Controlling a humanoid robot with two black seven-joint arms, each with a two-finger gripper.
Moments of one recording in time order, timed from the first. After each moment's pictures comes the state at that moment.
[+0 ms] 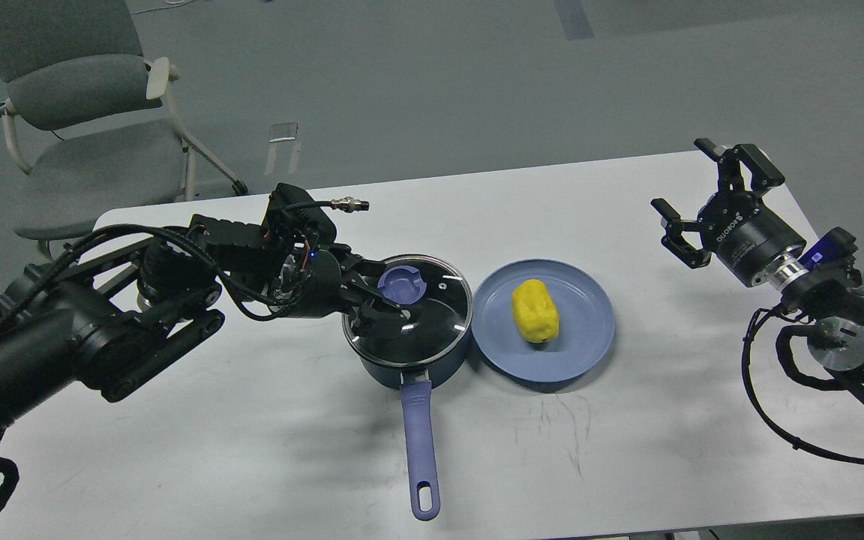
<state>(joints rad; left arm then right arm) -0.98 0.47 -0.34 -1.18 2.06 -0.45 -0.49 0.52 -0.43 0.69 0.77 -0.23 0.49 0.49</state>
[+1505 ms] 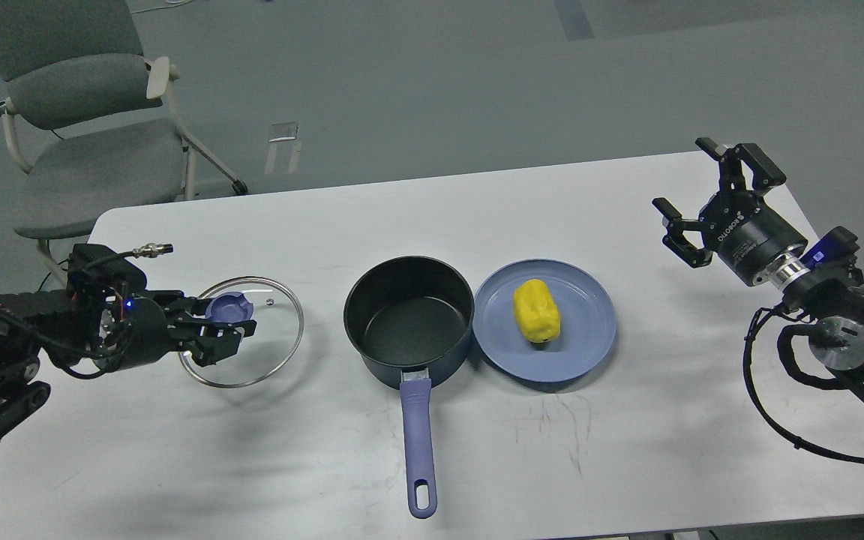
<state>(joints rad) -0.79 0.85 -0.29 -1.13 1.92 -0.21 -0.49 0.52 -0.44 0.69 0.77 -0.23 0.49 0.49</state>
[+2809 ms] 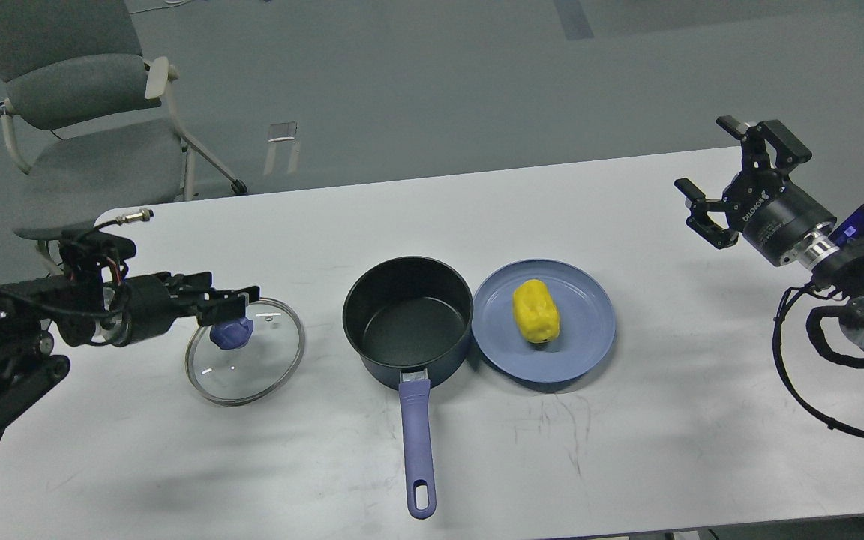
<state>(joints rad) -0.87 0.77 -0.30 -0.96 1.61 -0.23 -0.49 0.61 -0.54 0.65 0.79 -0.31 0.49 0.49</state>
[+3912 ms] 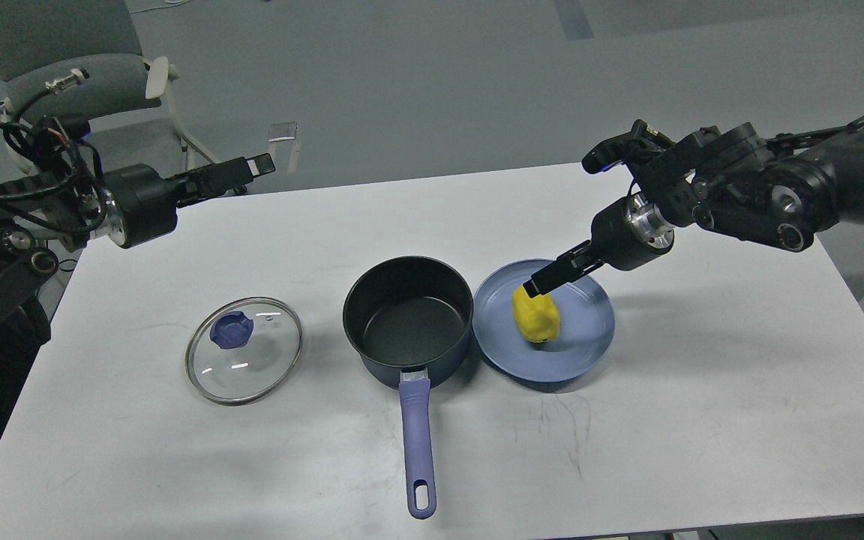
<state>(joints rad) -1.03 0.76 -0.31 -0.99 1.24 -0.33 -0.49 1.41 -0.28 -0.55 0.81 -1.07 0.49 0.49</state>
